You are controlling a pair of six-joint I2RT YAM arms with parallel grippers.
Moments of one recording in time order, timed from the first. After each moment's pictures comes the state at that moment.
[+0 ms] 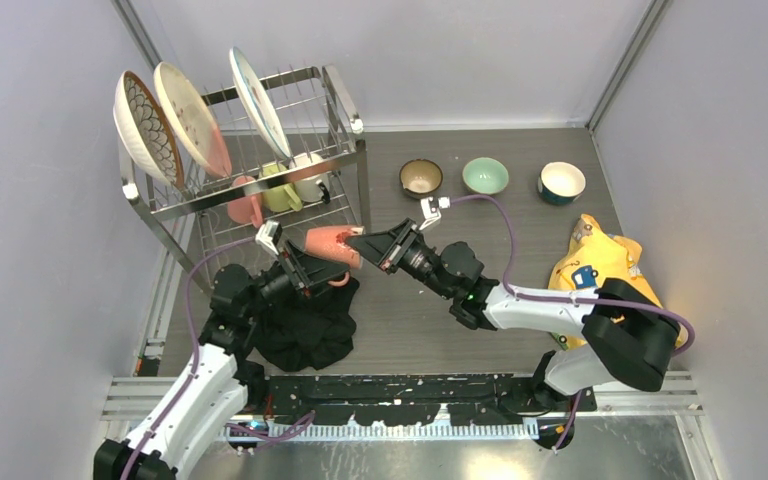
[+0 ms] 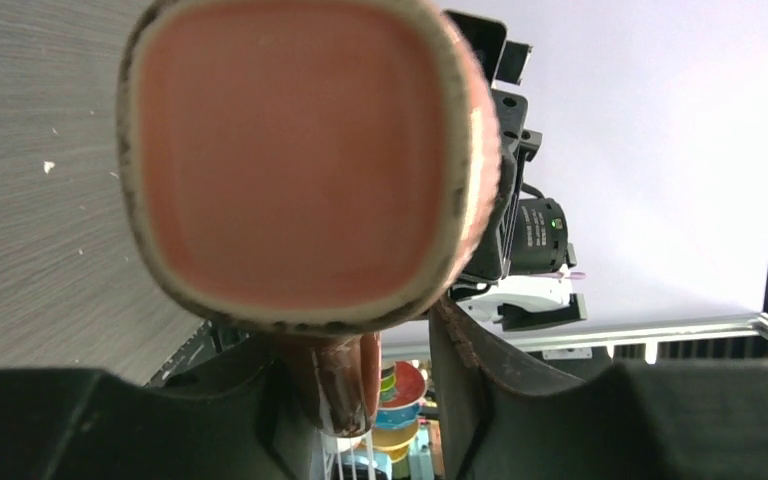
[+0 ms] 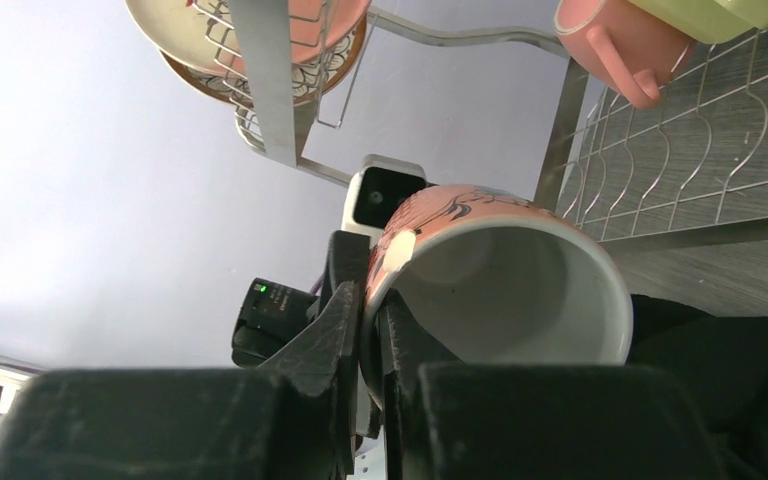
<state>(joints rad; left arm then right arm) -0.31 0.61 0.28 0.39 0.69 -1.45 0.97 1.40 0.64 0.96 0.04 1.24</state>
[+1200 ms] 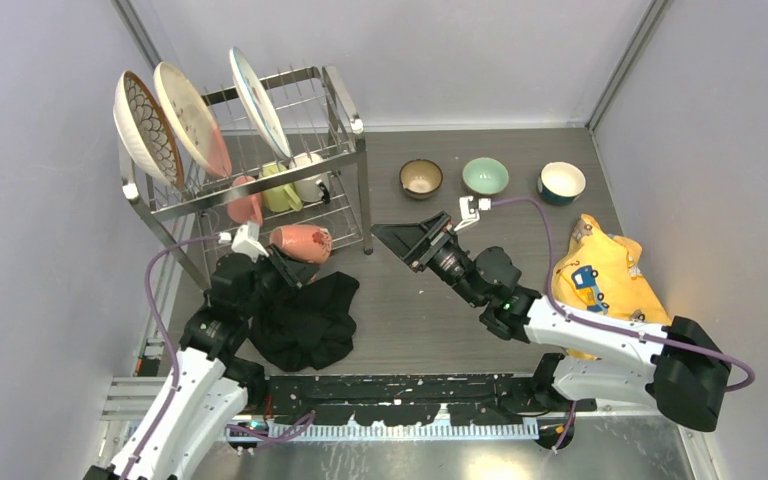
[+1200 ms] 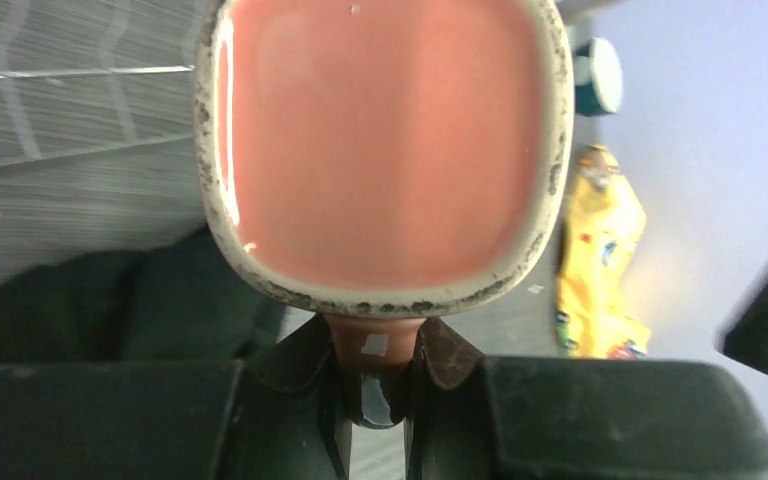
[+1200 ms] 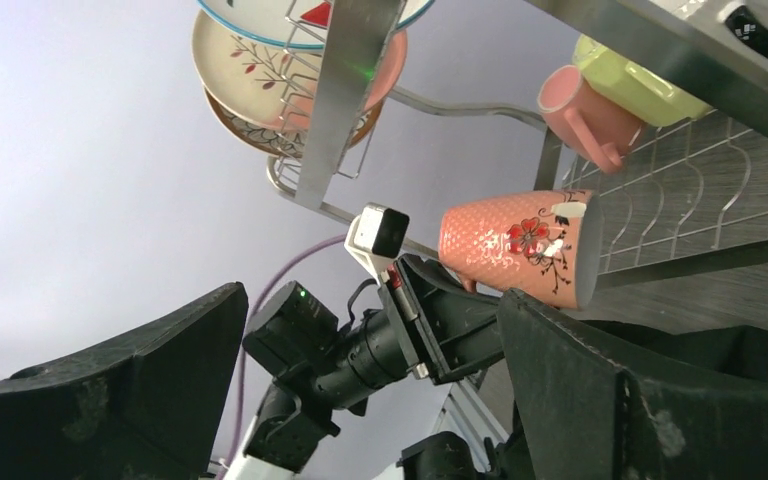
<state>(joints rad) -0.31 0.52 0.47 -0.31 0.20 -0.84 0.98 1.10 0.60 0.73 0.16 1.17</state>
